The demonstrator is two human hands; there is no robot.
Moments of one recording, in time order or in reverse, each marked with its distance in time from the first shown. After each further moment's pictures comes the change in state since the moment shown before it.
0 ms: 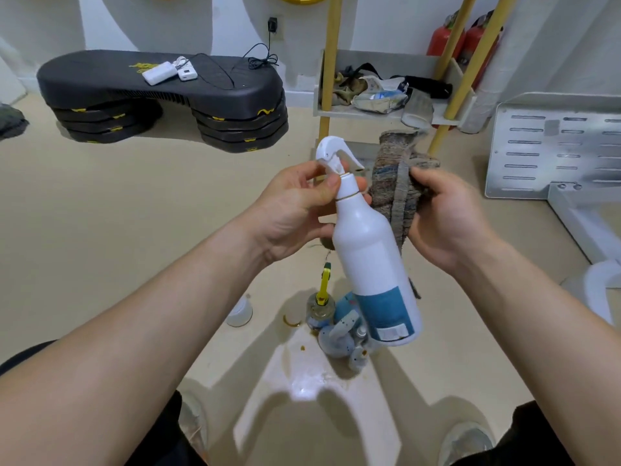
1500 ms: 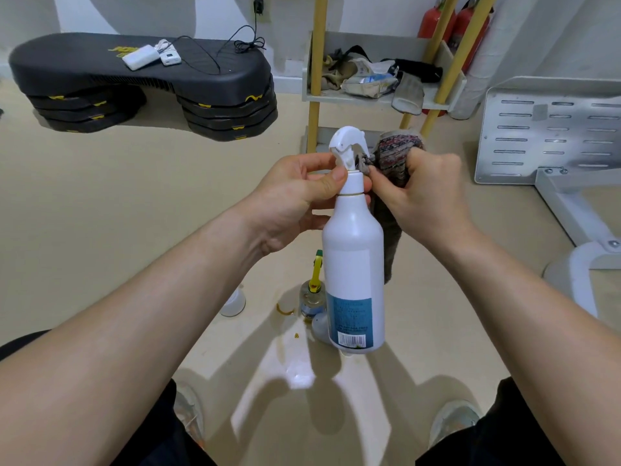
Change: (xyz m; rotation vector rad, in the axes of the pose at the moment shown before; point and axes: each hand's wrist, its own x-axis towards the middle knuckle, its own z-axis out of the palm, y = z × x) left_hand -0.002 -0.005 0.009 0.188 0.010 -0.030; right_hand -0.001 0.006 -0.010 -1.367 0.082 -0.942
